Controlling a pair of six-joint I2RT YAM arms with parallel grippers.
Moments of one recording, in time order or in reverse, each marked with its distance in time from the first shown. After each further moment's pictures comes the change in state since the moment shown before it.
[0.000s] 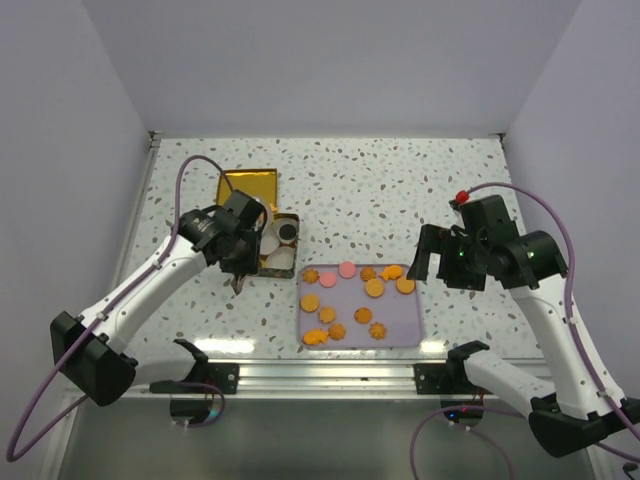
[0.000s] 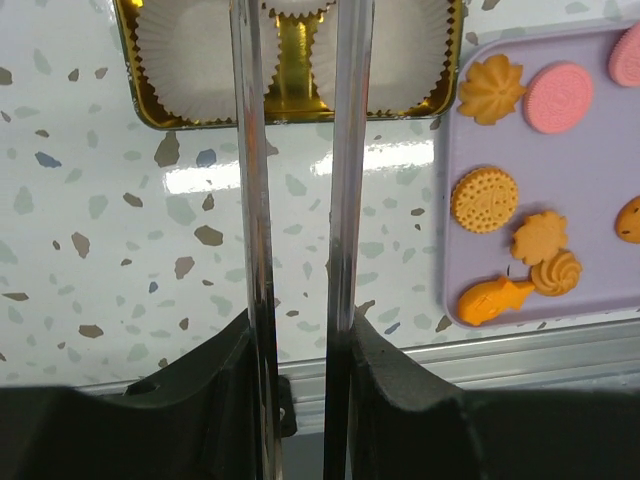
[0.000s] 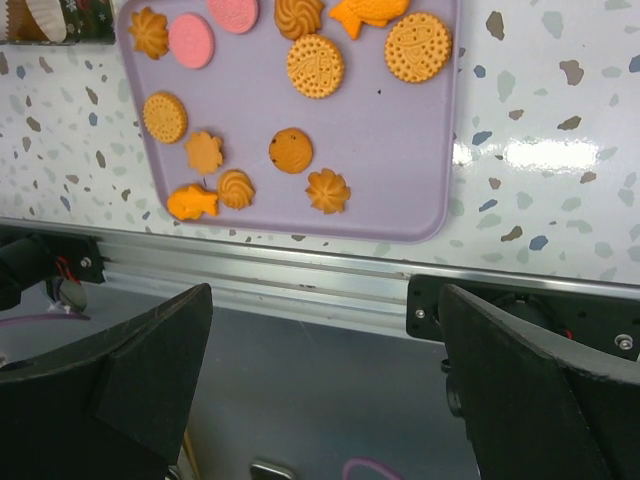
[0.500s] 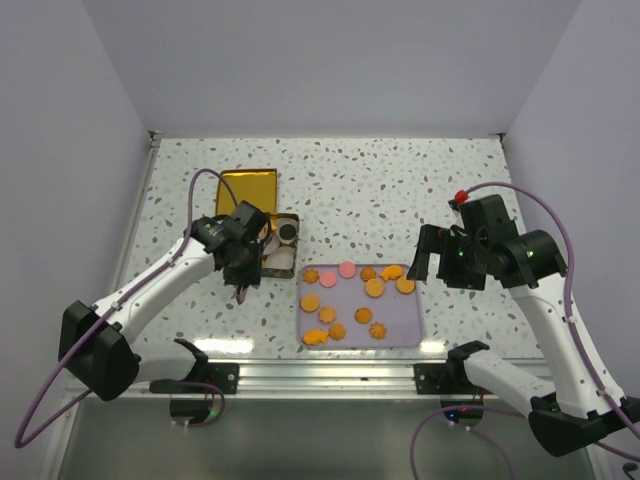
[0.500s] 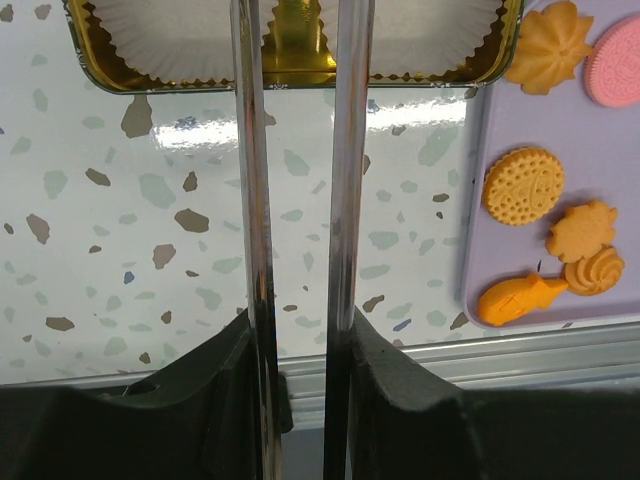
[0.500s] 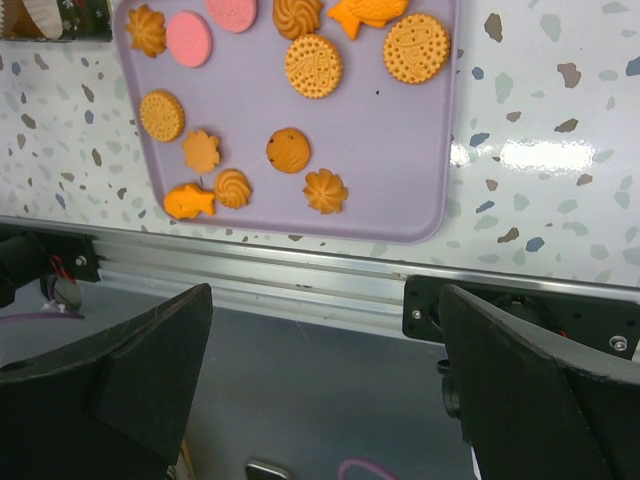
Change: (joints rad) left arm 0.017 0.023 -0.128 0.052 0.040 -0.026; right arm 0.000 0.005 0.000 0.000 0.000 -0.014
